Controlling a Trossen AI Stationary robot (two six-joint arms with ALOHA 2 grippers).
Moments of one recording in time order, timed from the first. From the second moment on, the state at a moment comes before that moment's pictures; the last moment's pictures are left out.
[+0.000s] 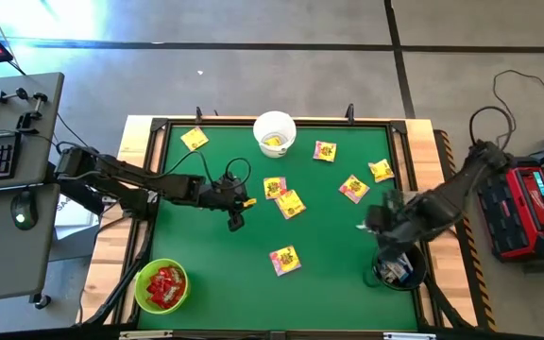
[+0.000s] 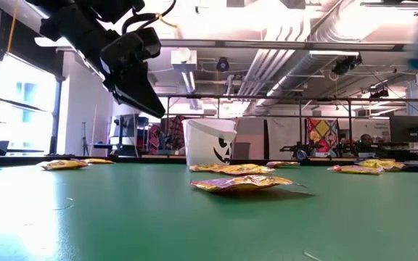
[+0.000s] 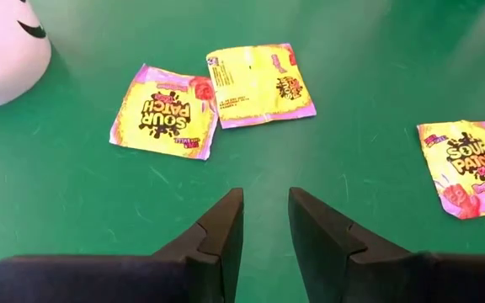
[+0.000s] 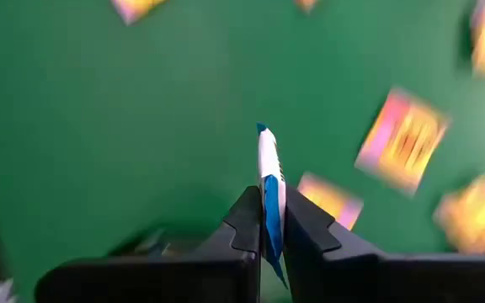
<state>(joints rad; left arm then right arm) -0.07 1.38 0.70 -0.08 -0.22 -0.29 0.64 1.24 1.27 -1.41 0.30 0.80</state>
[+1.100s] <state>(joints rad) -0.07 1.38 0.70 -0.08 -0.21 -0.28 1.00 1.24 0.93 -1.20 -0.06 1.44</state>
